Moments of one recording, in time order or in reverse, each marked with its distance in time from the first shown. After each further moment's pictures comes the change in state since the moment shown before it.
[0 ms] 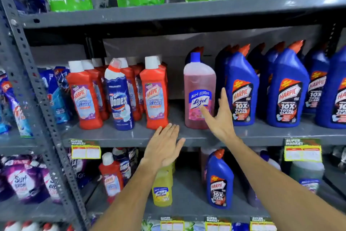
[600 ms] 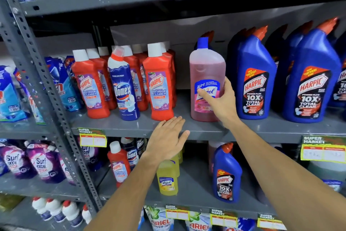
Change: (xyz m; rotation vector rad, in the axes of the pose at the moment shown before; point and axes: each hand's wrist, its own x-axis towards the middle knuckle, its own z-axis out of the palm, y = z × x) left_hand 0.001 -0.001 0.004 -0.050 0.069 -0.024; right_hand 0.040 0.001 0.012 0.266 0.003 0.074
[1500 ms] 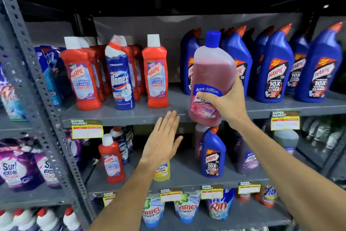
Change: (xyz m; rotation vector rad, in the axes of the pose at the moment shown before) left_hand -0.067 -0.012 0.025 0.022 0.176 0.212; right_hand -0.116 -0.084 -0.019 -0.137 0.122 -0.094
